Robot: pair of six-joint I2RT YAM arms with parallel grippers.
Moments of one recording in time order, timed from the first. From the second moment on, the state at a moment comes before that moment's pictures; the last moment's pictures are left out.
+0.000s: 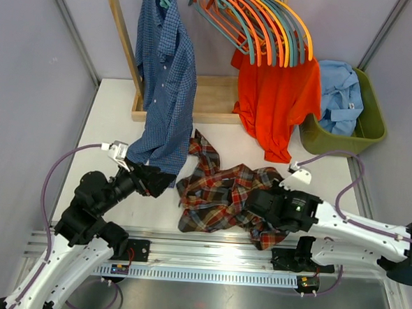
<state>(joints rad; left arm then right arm) -0.52 0.32 0.60 -0.37 0.22 -0.63 1.21 1.01 0.82 -1.11 0.83 1.54</state>
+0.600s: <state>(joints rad) -0.52 0.35 0.57 -0.27 0.29 -0.66 1.19 1.21 1.04 -0.69 0.81 0.73</state>
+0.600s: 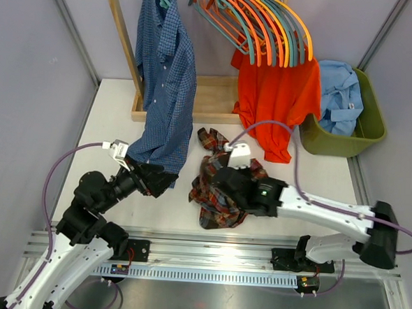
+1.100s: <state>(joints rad) -0.52 0.29 0.57 -0.32 0.28 -0.64 1.01 1.66 1.09 -0.67 0.63 0.76</state>
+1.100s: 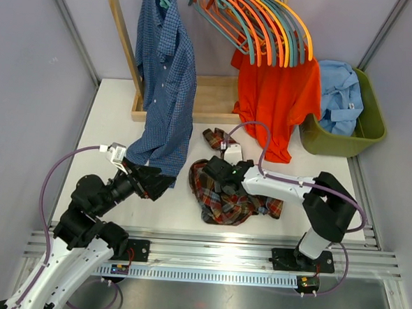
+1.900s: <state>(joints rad) -0.52 0.31 0.57 -0.34 0.28 -0.63 0.86 1.80 1.01 -0.19 0.51 0.86</state>
